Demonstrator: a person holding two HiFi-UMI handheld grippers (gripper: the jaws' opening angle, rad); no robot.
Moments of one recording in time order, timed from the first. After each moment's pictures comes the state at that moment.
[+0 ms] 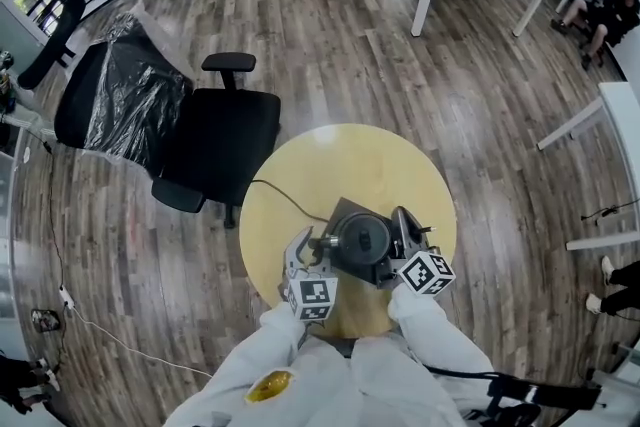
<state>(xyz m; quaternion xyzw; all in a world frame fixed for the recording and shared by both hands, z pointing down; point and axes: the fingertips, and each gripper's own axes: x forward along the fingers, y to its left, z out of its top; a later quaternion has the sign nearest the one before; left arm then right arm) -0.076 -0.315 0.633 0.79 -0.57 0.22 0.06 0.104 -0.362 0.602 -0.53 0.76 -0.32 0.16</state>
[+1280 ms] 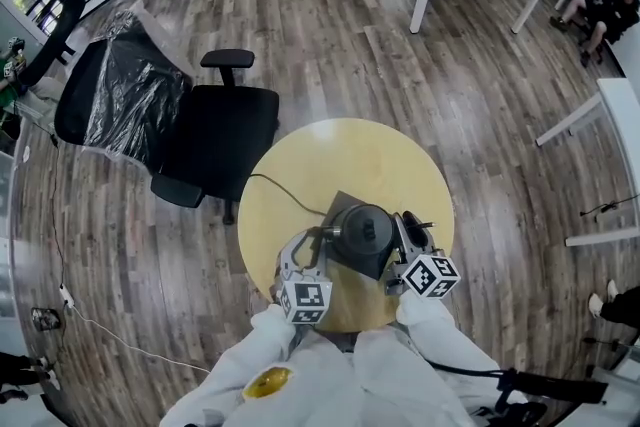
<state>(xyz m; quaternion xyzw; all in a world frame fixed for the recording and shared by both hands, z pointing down) -0.075 -0.290 0.630 0.80 -0.54 0.26 0.05 0.117 -0.333 0.608 -0.53 0.78 -0.32 0.09</state>
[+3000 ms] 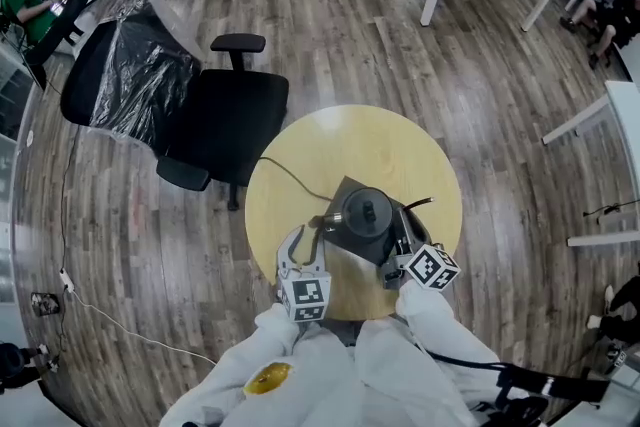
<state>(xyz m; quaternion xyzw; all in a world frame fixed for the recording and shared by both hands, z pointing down) -0.113 -0.267 0.631 0.76 -0.60 0.23 0.09 0.099 -0.321 0.643 -0.53 0.74 -0.40 0.11</state>
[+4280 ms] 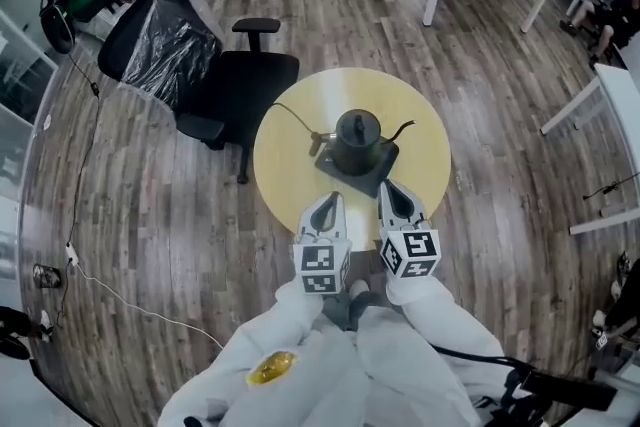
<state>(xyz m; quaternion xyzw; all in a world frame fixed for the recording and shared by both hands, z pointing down) -0.022 -0.119 0.526 0.79 -0.59 0.09 0.14 0.070 -0.149 0.523 -0.51 0.85 -0.13 -0.03</state>
